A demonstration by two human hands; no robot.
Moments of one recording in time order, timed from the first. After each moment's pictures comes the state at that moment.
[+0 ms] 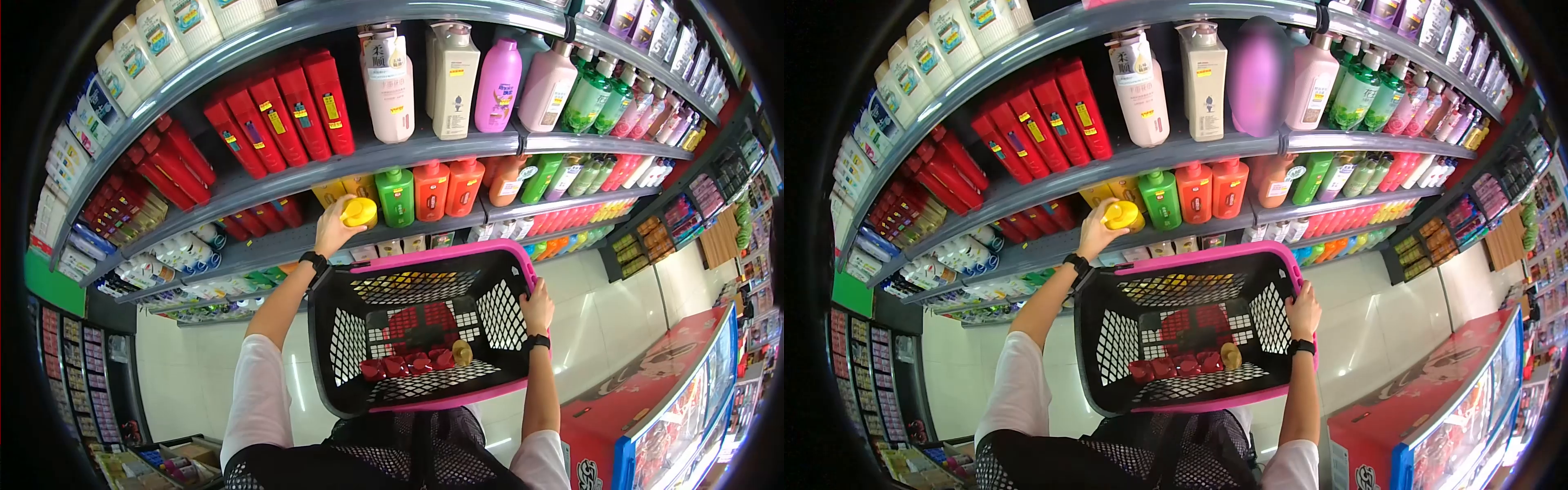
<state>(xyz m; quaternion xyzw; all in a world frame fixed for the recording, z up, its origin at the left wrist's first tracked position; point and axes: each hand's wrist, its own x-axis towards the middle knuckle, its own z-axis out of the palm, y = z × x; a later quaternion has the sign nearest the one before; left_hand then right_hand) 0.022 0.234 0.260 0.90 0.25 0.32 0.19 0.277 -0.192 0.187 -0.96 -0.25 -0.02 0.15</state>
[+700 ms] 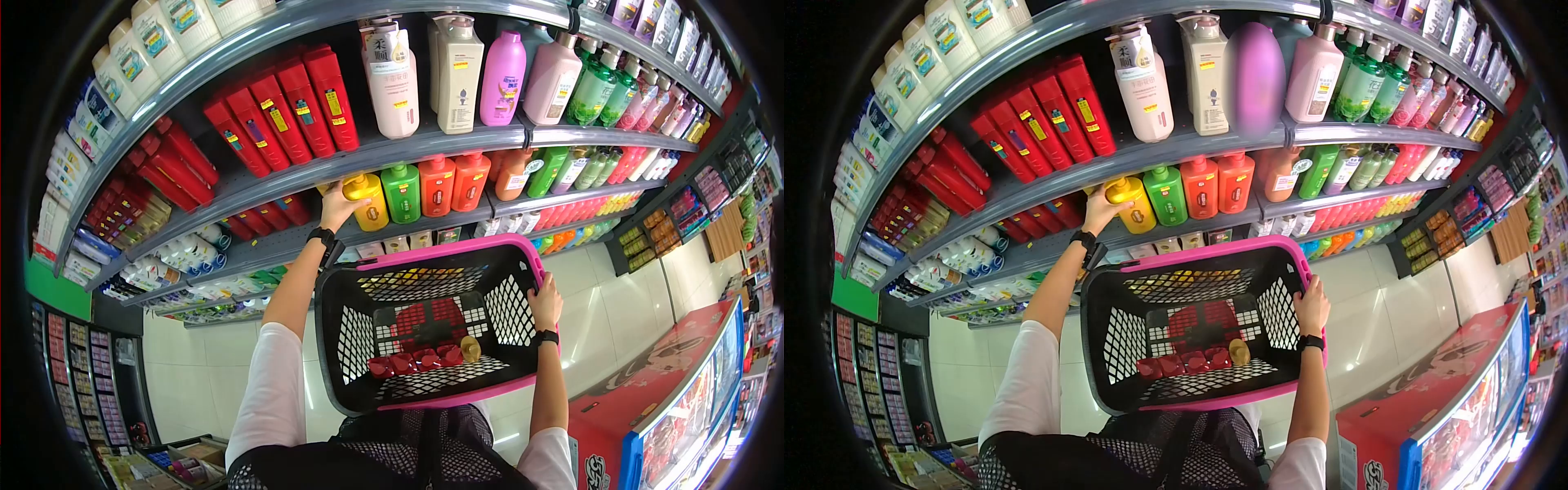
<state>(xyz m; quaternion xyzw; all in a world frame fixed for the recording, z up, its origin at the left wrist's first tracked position) 0.050 0.289 0.251 0.87 0.29 0.32 0.24 0.275 -0.192 0.188 -0.95 -0.27 -0.06 0.13</state>
